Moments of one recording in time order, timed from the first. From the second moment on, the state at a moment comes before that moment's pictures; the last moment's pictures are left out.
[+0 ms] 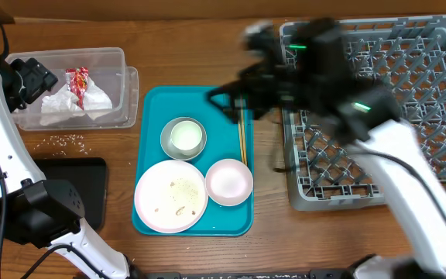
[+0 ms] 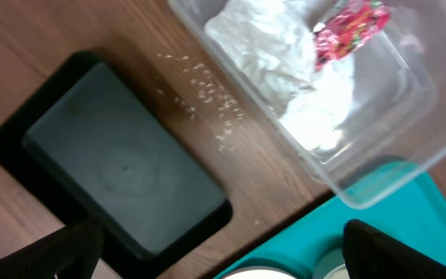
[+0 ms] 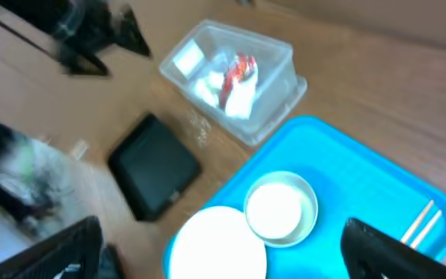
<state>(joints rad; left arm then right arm) 0.43 2.00 2.30 -1.64 -0.10 -0.47 0.54 1.57 1.75 -0.83 -0.52 0.15</state>
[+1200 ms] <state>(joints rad) 0.45 2.00 2.30 -1.69 -0.40 -0.55 0.89 2.20 2.01 -0.88 0.03 0.46</state>
